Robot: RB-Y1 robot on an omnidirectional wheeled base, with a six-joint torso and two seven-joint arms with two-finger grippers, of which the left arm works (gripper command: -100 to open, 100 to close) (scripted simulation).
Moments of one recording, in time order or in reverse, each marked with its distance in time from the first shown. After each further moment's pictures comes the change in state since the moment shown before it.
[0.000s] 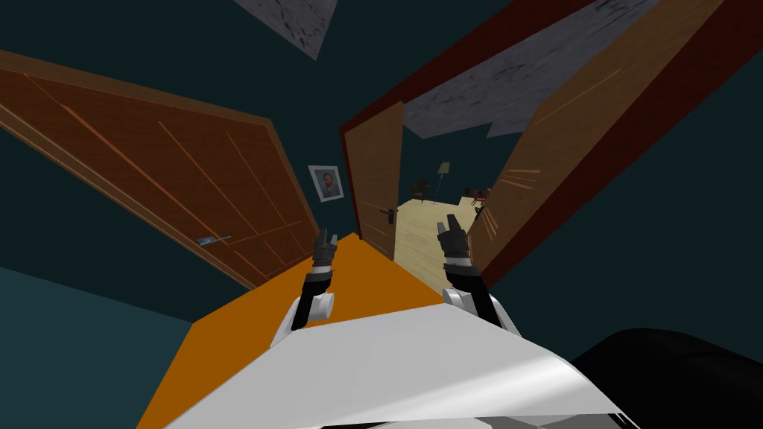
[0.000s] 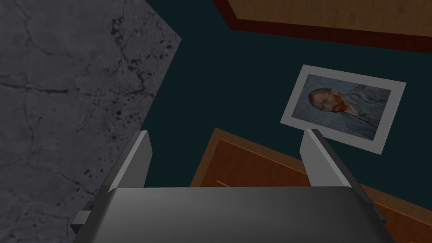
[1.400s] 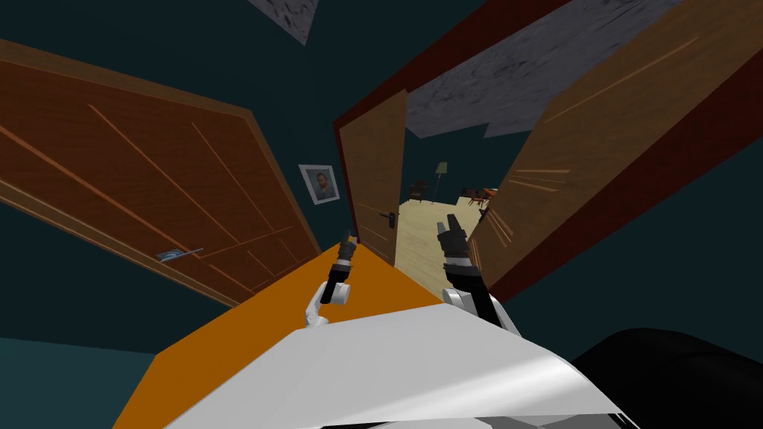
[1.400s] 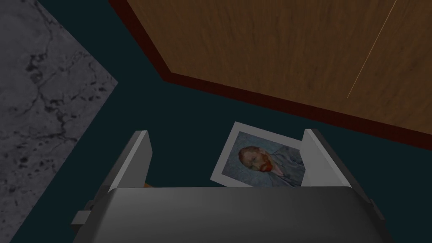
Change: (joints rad) arm -0.229 0.018 -0.118 0.365 0.018 -0.017 0.054
